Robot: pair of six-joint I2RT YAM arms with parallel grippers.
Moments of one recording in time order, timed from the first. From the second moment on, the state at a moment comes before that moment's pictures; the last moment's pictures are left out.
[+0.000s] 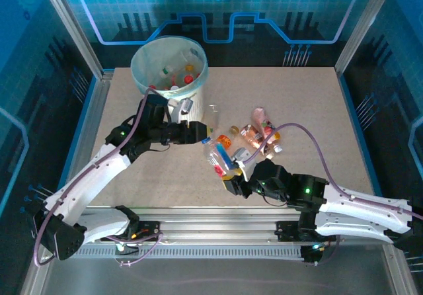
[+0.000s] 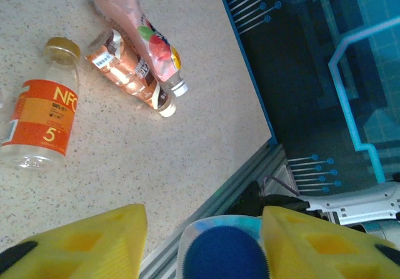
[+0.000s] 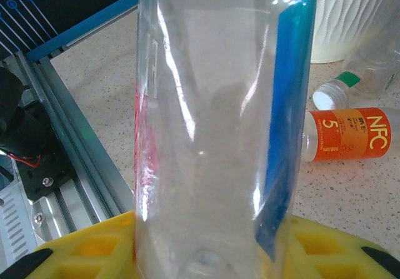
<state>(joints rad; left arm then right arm) -0.50 1.15 1.12 -0.55 0.57 -0.65 1.19 0.83 0.70 -0.40 0.20 0.31</state>
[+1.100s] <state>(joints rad) -0.40 1.21 1.82 -0.66 0.10 -0.34 1.20 0.84 0.92 -0.52 0.42 0.32</state>
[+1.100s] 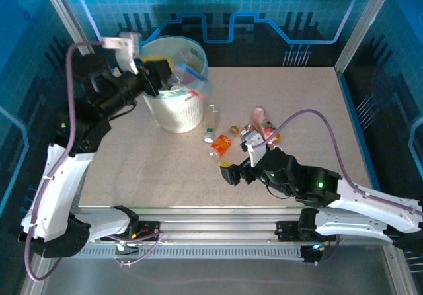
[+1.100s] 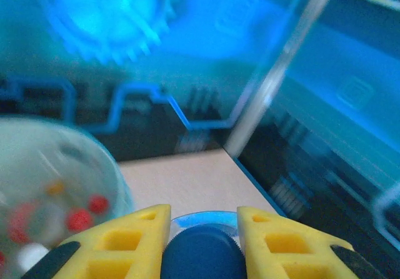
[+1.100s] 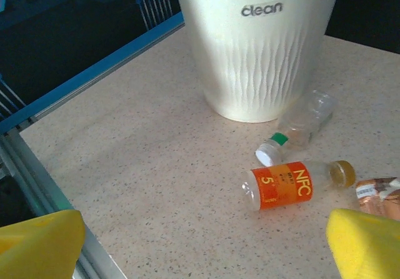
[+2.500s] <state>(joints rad) -0.38 1.83 2.08 -0.85 -0.12 0.14 1.20 0.89 0.99 -0.67 0.50 0.37</state>
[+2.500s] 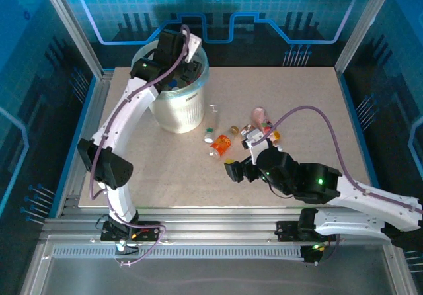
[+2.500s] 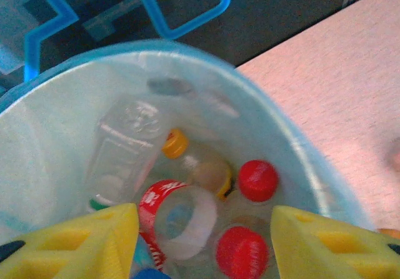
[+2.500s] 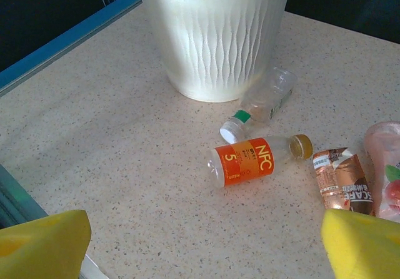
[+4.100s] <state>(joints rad) -0.76 1.25 1.16 -0.42 0.27 0.06 0.23 1.94 1.45 -0.77 0.02 0.08</state>
